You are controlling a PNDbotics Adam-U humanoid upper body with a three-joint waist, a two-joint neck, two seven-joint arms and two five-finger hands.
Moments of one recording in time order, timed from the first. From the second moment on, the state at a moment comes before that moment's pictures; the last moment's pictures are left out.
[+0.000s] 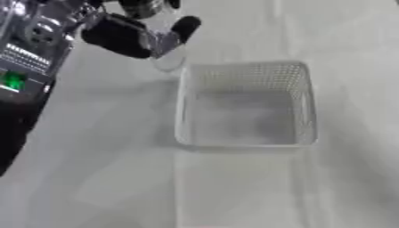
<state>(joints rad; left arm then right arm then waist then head) -0.62 0.63 -0.15 -1.99 -0.43 -0.26 -0.22 -0.70 -0.59 0.22 -1.99 -0.40 -0.68 0.43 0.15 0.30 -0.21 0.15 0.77</state>
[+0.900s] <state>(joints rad) -0.63 0.57 -0.25 -1.97 -0.64 -0.33 -0.30 -0.71 -0.59 0.23 -1.99 -0.41 -0.67 0.44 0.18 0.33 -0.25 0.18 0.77</state>
